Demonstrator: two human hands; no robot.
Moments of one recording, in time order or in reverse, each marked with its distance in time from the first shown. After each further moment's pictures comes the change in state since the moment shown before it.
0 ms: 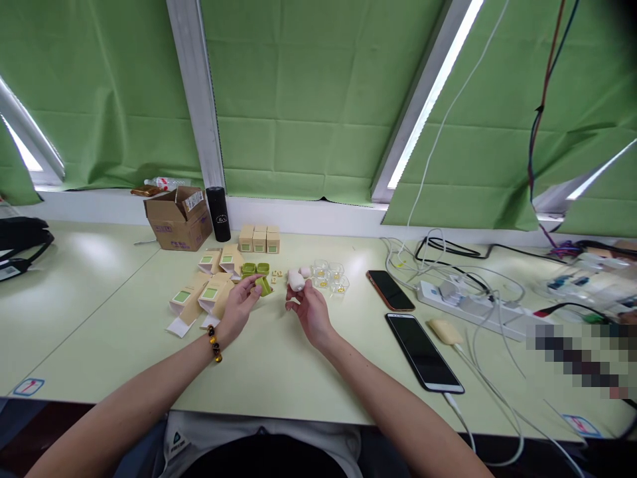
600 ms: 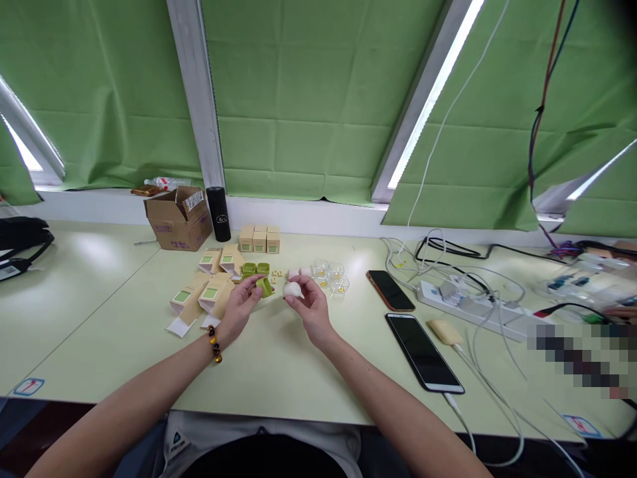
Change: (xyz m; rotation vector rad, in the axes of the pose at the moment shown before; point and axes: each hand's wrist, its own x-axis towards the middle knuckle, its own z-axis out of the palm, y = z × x) left_hand -0.002 0.006 0.002 -0.046 -0.055 0.029; right_hand -0.005 -0.005 -0.002 -0.320 -0.084 -0.250
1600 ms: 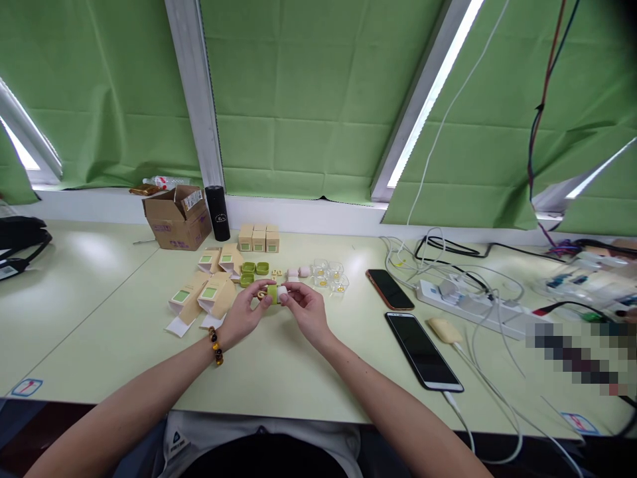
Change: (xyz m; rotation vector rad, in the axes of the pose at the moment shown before) left_hand -0.003 -0.006 0.000 0.391 -0.097 0.154; right_hand -0.001 -0.001 0.009 -0.013 0.018 0.137
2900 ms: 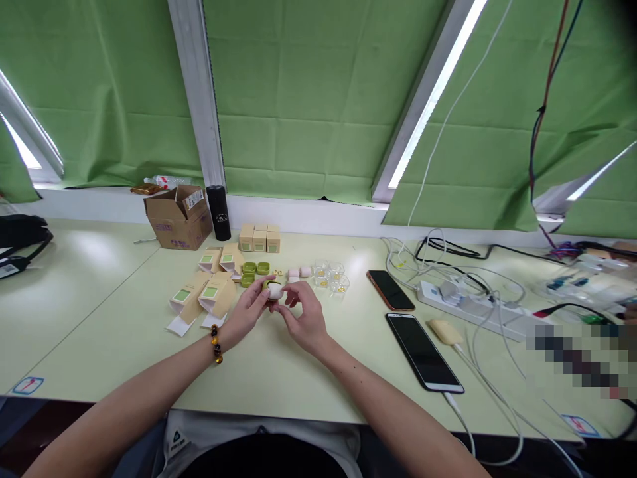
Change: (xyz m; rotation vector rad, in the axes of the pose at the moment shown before) left_hand 0.000 0.012 0.011 -0.549 -0.042 -0.228; right_hand -0.013 0.001 -0.004 -0.642 -0.063 -0.526
